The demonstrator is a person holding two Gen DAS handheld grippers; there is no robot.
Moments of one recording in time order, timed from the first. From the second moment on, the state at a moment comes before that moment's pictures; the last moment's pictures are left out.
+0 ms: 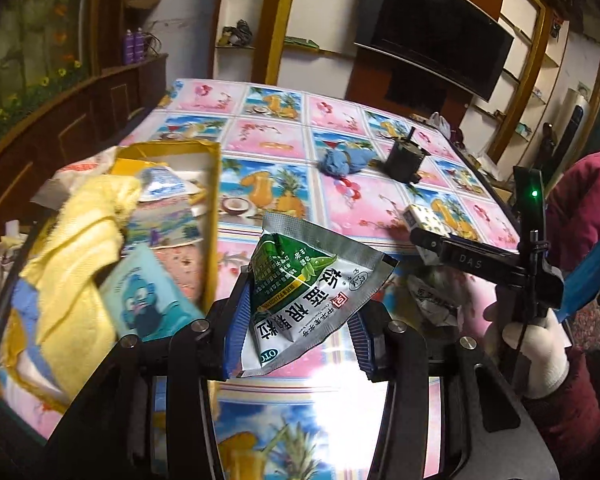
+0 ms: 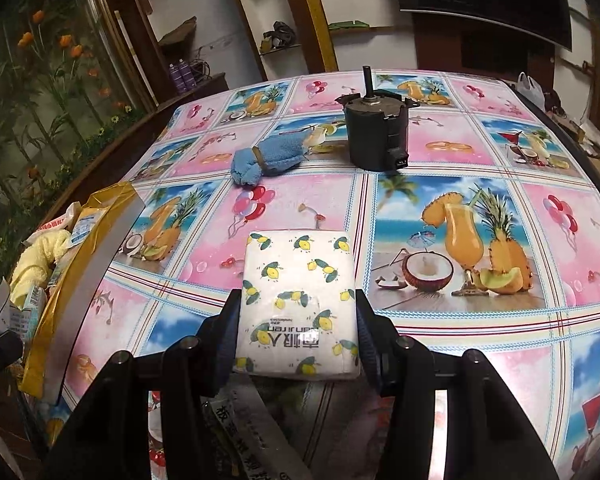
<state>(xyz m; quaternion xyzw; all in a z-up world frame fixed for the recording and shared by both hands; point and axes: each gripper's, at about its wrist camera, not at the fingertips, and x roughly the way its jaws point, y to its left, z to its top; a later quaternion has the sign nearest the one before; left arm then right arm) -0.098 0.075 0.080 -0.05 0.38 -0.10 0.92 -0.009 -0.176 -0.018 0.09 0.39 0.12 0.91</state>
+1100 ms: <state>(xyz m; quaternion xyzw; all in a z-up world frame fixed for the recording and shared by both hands) -0.129 0.140 0.079 -0.06 0.36 -0.04 0.93 -0.063 -0.100 0.048 0.01 0.34 0.18 0.92</state>
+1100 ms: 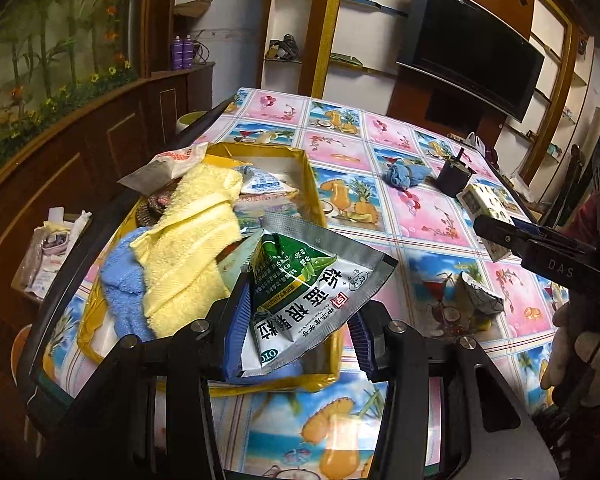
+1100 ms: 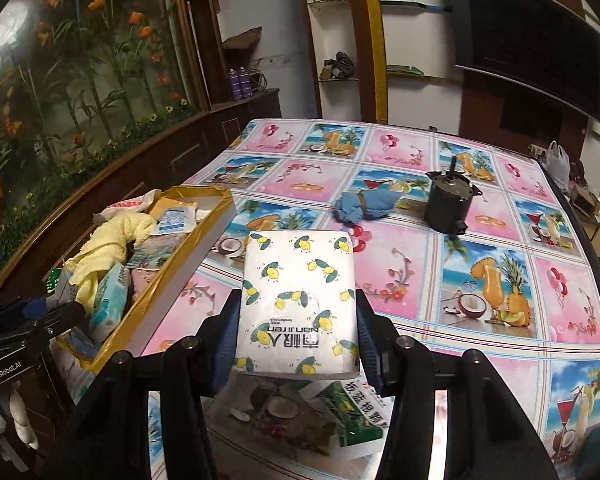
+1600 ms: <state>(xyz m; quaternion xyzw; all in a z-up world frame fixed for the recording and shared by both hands) -0.121 0.180 0.063 -0.10 0.37 -0.03 0.92 -0.049 -0.005 0.048 -0.03 0.35 0.25 0.90</state>
